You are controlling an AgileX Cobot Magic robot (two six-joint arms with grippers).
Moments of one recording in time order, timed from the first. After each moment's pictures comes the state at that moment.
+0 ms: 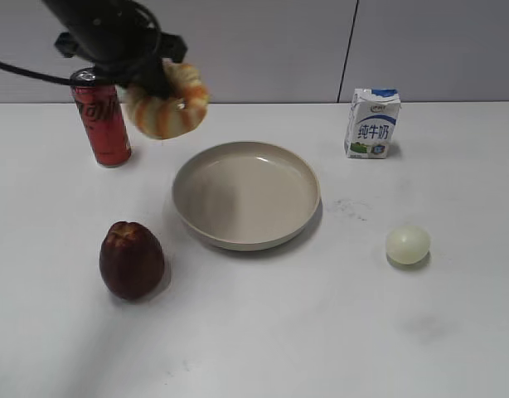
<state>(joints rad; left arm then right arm) -0.41 1.92 -1.66 -0.23 0.99 0.16 0.01 -0.01 -0.50 0.02 1.05 -0.04</state>
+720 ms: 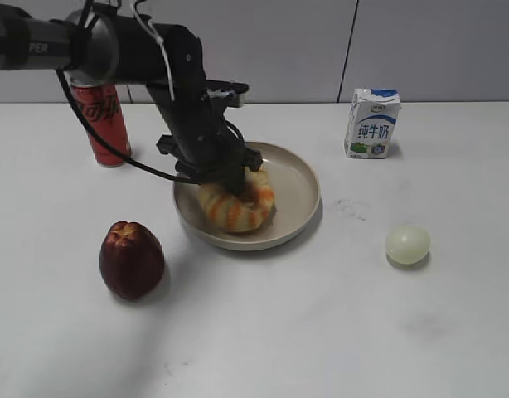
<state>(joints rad) -0.57 2.28 -1.76 -0.26 0.86 0.16 0.01 -0.01 -0.50 0.02 1.05 -0.04</state>
